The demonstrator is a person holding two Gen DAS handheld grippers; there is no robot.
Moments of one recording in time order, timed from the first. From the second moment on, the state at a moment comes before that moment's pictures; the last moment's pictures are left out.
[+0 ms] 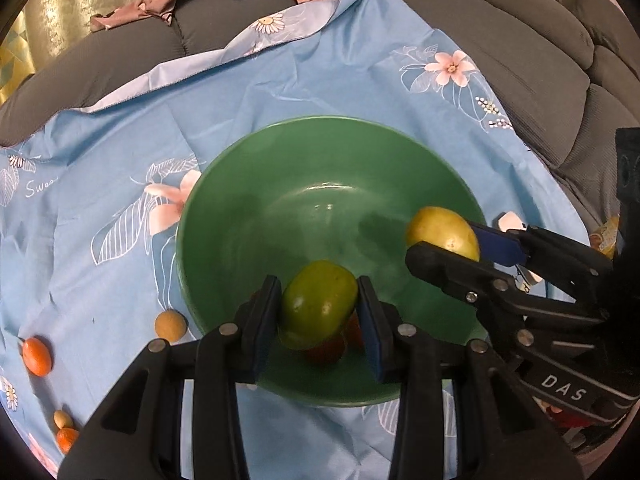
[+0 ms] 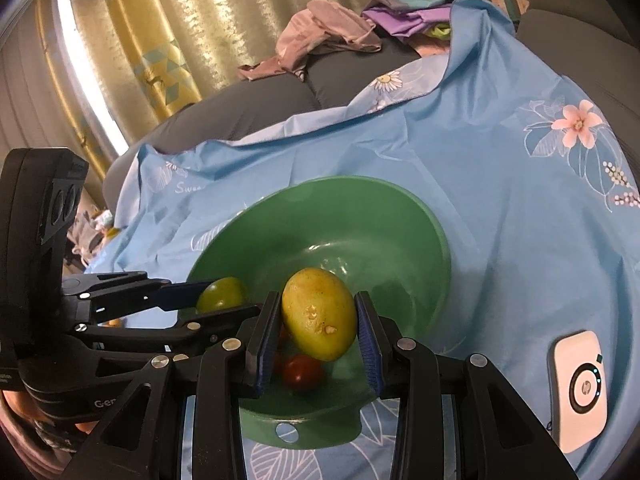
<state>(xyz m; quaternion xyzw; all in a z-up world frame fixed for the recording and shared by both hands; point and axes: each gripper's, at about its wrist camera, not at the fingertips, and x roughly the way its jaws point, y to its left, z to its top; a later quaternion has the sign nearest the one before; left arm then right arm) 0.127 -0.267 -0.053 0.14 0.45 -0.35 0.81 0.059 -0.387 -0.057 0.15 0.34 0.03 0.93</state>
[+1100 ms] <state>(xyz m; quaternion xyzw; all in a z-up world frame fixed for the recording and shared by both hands) 0.111 -0.219 -0.035 0.13 0.43 -0.31 0.84 0.046 -0.368 -0.039 0.13 0.36 -0.01 0.92</state>
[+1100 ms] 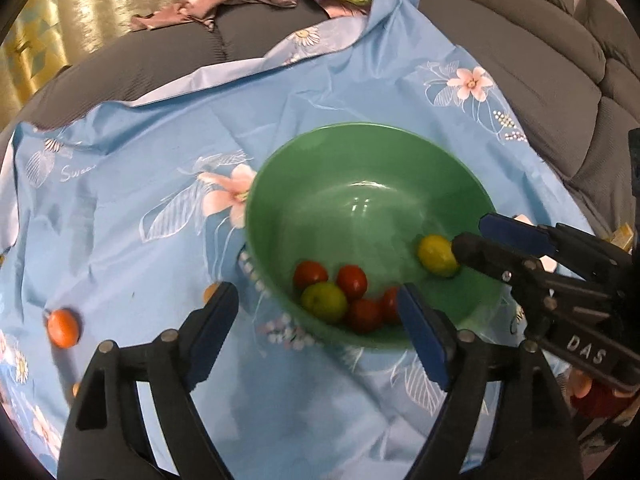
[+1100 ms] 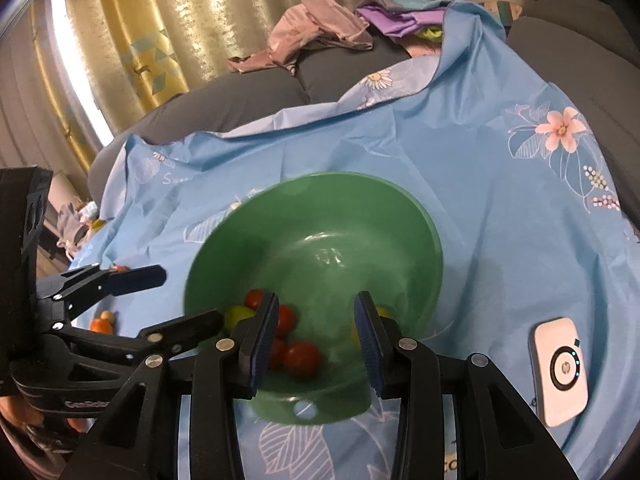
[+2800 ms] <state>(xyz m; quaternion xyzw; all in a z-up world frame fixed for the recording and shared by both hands) -0.078 0.037 0.035 -0.06 0.33 -0.21 0.92 -0.068 -0.154 0.021 0.05 0.33 0.18 0.93</state>
